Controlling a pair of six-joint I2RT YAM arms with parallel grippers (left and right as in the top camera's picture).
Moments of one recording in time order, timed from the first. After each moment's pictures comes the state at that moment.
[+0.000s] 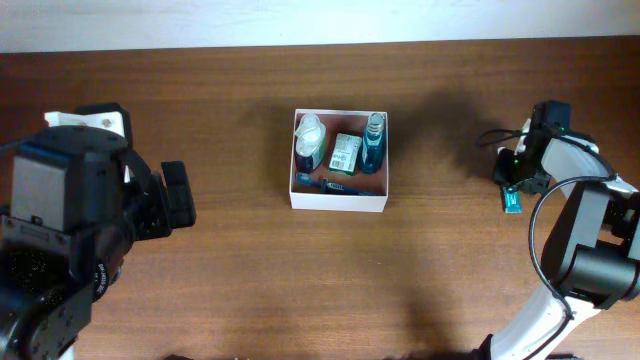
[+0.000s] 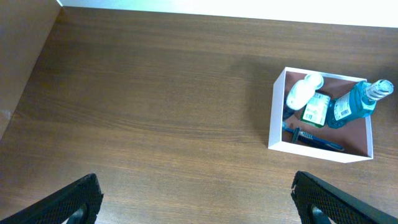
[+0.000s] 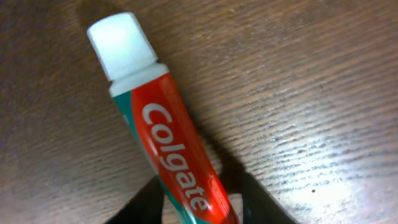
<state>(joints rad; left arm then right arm) -0.33 1.30 2.16 -1.69 -0.33 -0.32 -0.33 2.02 1.32 -0.67 0.03 0.06</state>
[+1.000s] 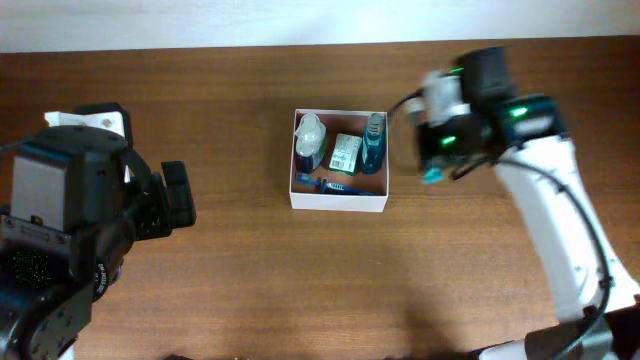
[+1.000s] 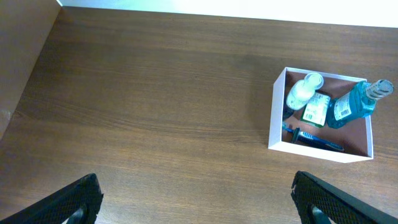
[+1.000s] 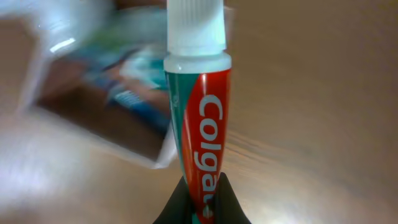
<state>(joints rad) -0.33 1.30 2.16 -1.69 -0.33 -0.32 0.23 1.62 1.61 -1.12 -0.16 -0.13</state>
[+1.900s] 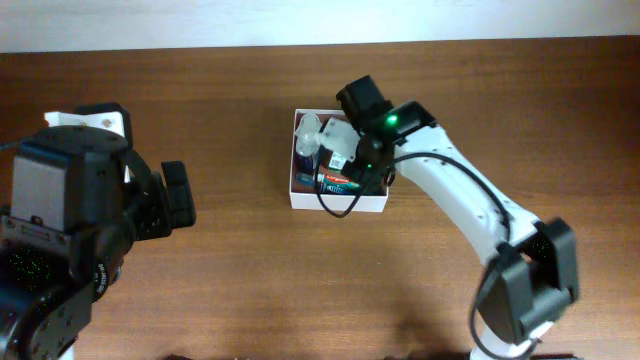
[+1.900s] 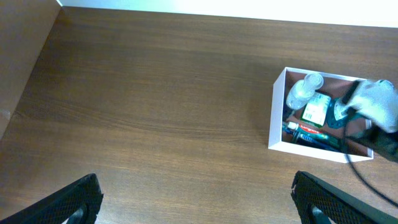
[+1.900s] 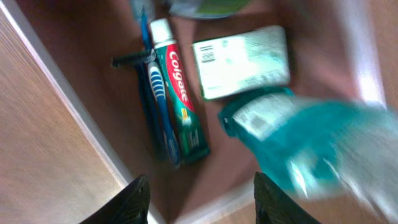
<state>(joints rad) -0.33 1.30 2.16 -1.69 -0.33 -0.32 0.47 1.86 1.64 -1.05 0.03 -0.54</state>
